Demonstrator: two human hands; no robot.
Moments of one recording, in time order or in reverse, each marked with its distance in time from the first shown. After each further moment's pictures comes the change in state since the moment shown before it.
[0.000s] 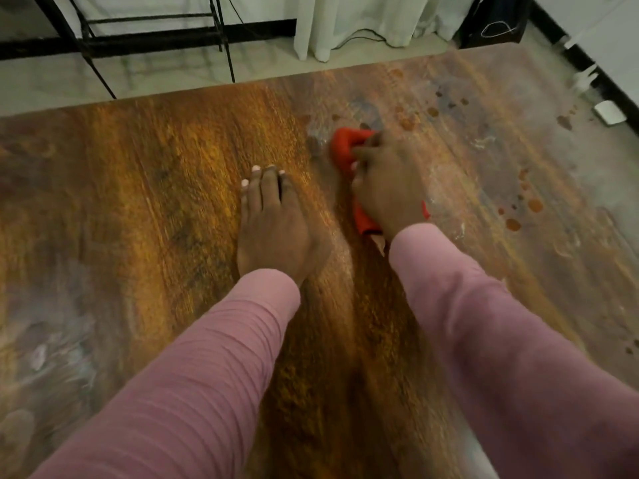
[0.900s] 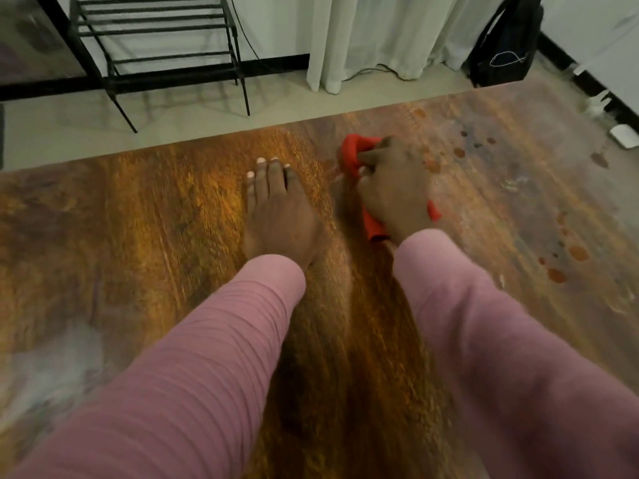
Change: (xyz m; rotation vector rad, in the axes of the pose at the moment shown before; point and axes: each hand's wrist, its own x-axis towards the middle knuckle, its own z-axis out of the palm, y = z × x) left_hand 0.086 -0.018 0.004 0.018 0.008 -0.024; right_hand 0.068 -0.022 0.020 0.079 0.012 0.078
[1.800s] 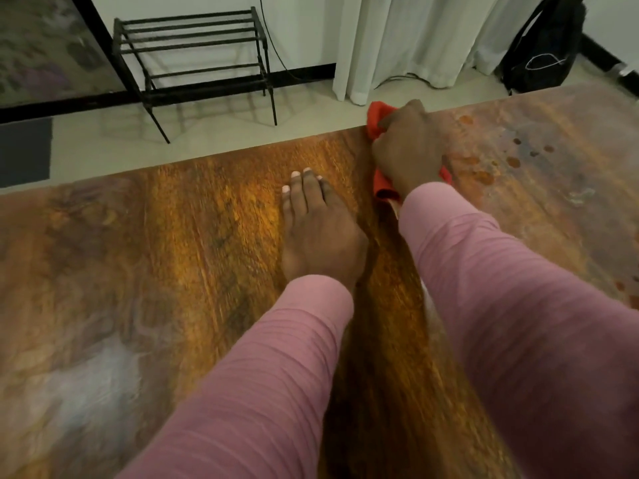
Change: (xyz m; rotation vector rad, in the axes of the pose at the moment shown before) left_hand 0.000 0.001 0.003 -0.019 -0.008 -0.038; right_hand 0.071 -0.036 0.027 -0.063 0.064 0.160
